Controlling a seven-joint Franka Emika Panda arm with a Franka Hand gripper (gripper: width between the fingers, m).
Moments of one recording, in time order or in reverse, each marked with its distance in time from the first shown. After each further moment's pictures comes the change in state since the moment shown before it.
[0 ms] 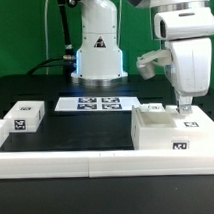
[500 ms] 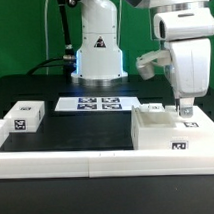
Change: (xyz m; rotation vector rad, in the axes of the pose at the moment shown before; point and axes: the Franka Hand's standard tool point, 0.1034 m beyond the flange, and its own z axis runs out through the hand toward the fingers) arm -0.001 0.000 0.001 0.001 -0.001 0.002
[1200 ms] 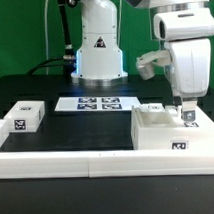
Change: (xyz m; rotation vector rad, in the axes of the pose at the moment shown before) arm 0.001 0.000 -0.009 -0.008 -0.004 0.004
